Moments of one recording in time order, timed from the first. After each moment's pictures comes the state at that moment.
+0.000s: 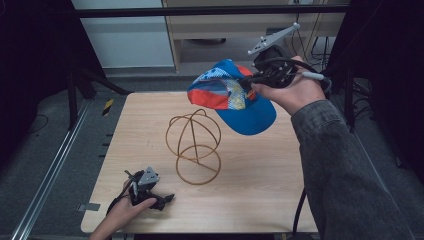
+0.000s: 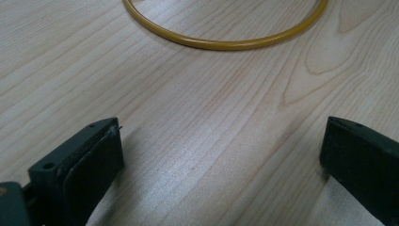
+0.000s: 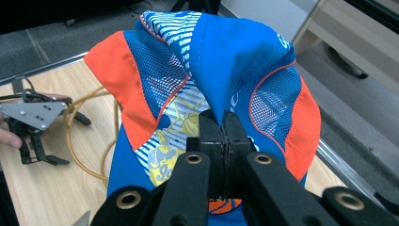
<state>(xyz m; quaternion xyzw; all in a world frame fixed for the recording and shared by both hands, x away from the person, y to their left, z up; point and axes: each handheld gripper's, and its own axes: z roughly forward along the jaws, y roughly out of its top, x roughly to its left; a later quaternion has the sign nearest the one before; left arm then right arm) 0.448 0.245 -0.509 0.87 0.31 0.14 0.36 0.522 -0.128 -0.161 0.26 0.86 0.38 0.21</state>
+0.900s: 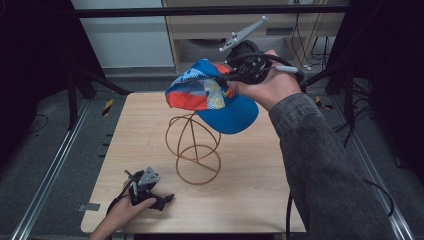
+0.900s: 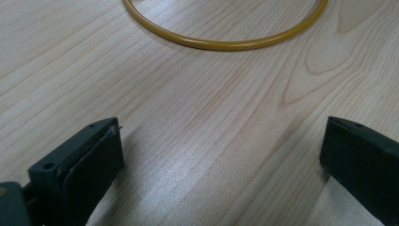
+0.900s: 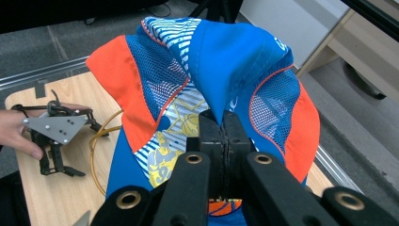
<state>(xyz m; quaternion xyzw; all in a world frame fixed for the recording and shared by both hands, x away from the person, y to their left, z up) 0.448 0.245 -0.509 0.87 0.31 0.14 0.36 0.523 -0.082 -0.150 0.22 0.87 0.38 0.20</state>
